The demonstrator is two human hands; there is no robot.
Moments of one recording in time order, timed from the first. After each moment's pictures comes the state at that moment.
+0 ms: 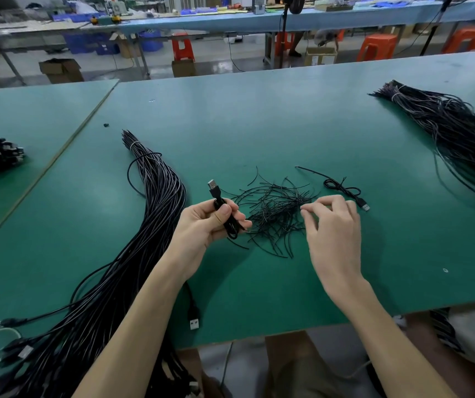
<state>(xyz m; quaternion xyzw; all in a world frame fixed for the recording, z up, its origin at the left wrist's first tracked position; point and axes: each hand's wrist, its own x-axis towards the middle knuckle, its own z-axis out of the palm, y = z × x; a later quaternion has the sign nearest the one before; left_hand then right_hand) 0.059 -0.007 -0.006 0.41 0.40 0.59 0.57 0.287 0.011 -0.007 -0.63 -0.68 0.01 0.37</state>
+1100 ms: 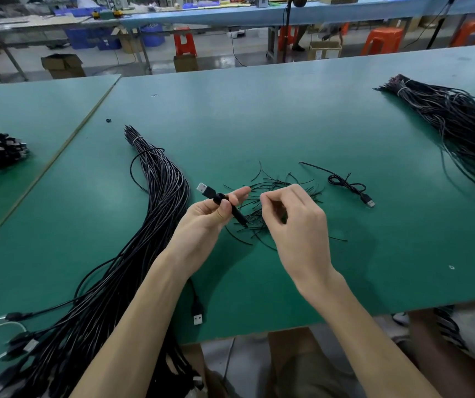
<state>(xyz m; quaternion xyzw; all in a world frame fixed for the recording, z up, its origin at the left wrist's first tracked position) 0.061 -0.009 0.000 0.45 0.35 0.57 0.60 0.236 -0.007 0.016 -0.47 -0.71 0.08 0.51</state>
